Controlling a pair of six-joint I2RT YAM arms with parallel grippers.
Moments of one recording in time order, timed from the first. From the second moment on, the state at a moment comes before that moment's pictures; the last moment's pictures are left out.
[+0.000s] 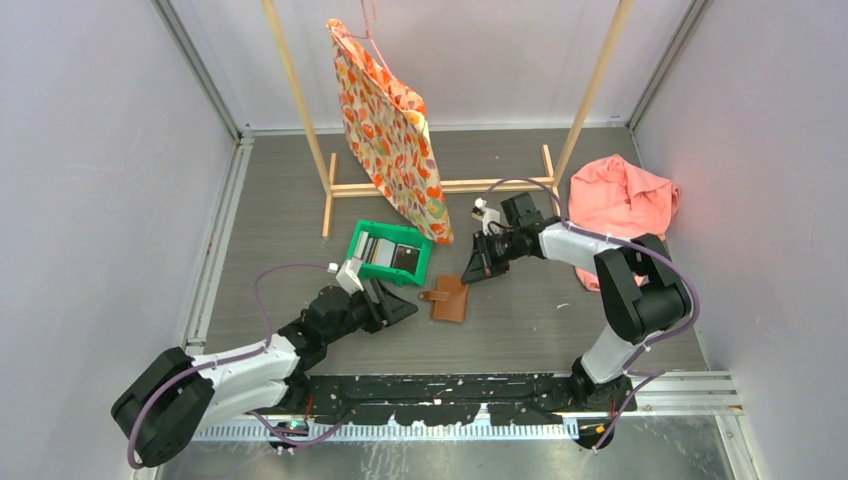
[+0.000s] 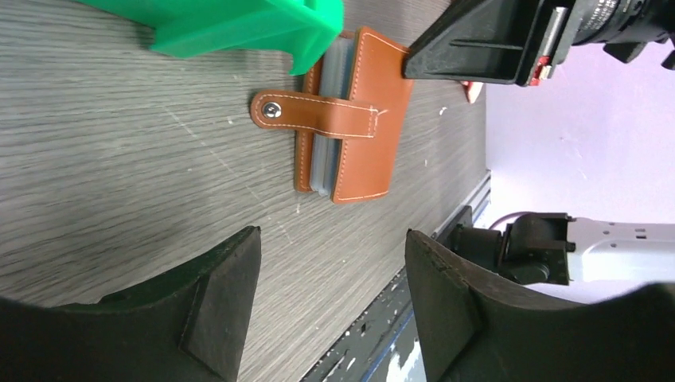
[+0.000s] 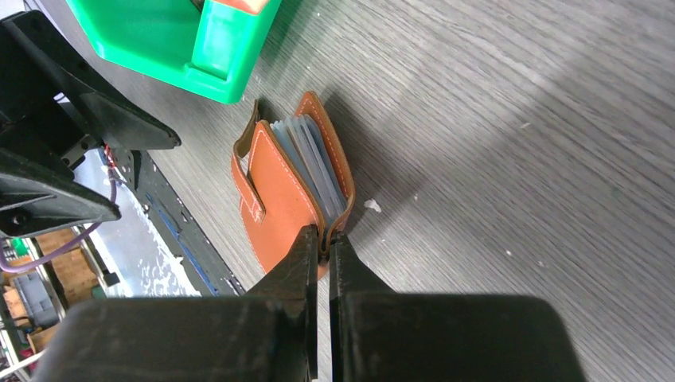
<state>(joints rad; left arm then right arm) -0.74 0.95 0.09 0.48 0.12 -1.07 0.39 1.67 0.90 -0.29 -0.71 0.21</state>
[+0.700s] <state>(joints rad) -0.86 1.54 0.20 1.02 0.17 -1.02 0.31 1.57 0.90 -0.34 -0.81 0.17</state>
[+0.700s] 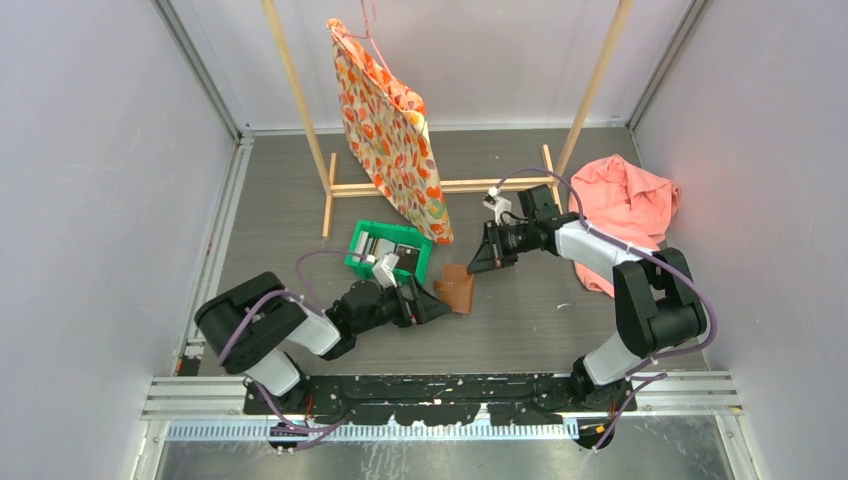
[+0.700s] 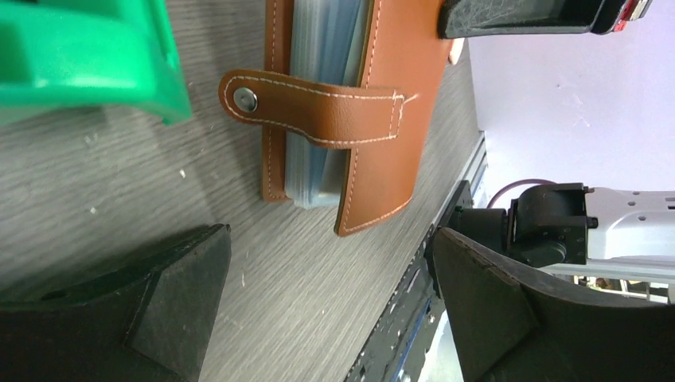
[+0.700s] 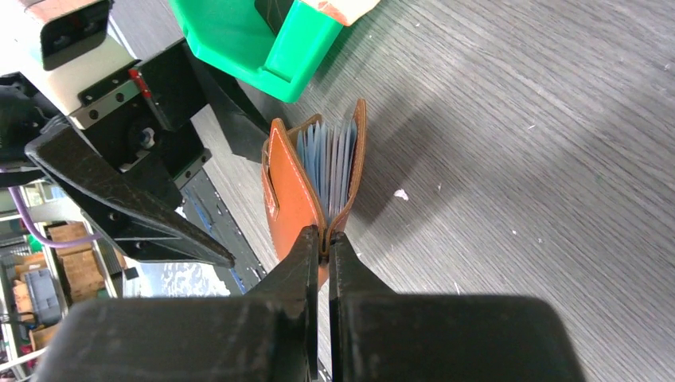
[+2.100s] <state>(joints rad) -0.86 1.61 0.27 1.36 0.28 -1.04 0.25 1.40 0.97 -0.39 -1.08 0.17</state>
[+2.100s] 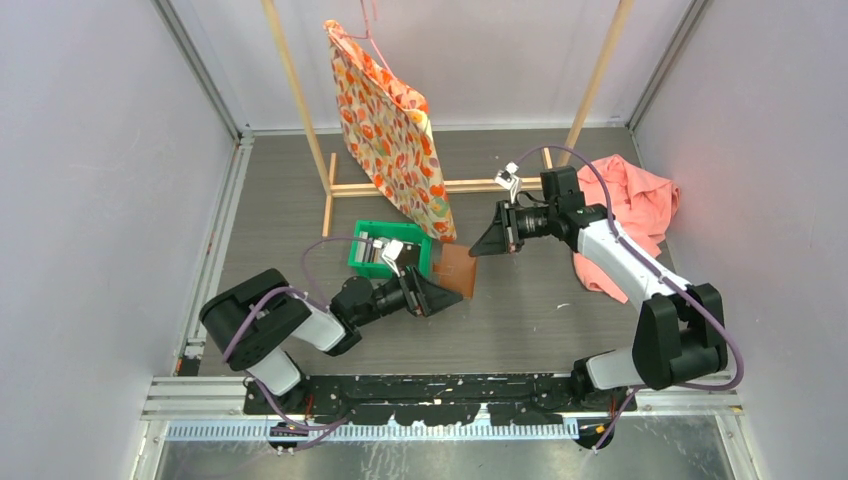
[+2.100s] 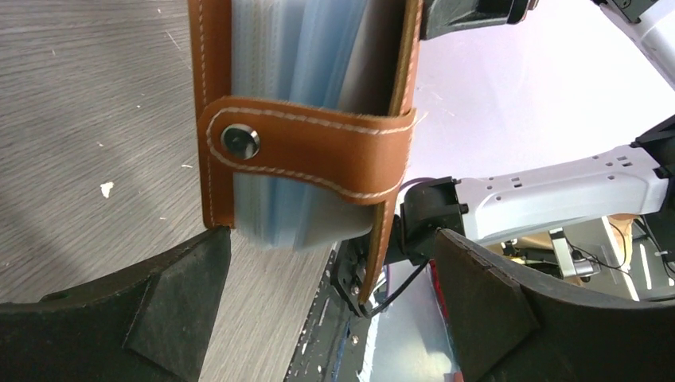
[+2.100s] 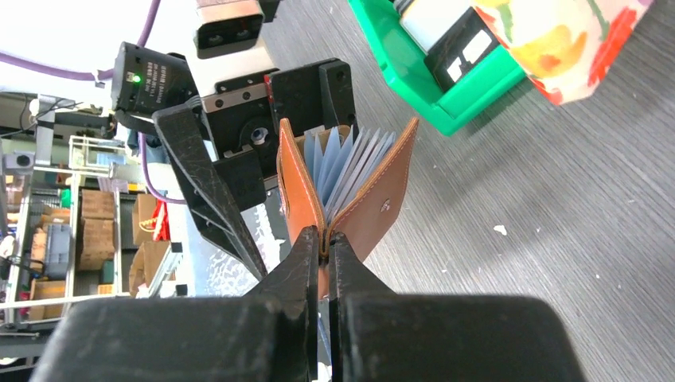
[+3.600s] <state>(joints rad) -0.84 1.41 0.31 1.37 0.30 -1.11 0.25 1.28 1.13 -0.44 -1.15 0.38</state>
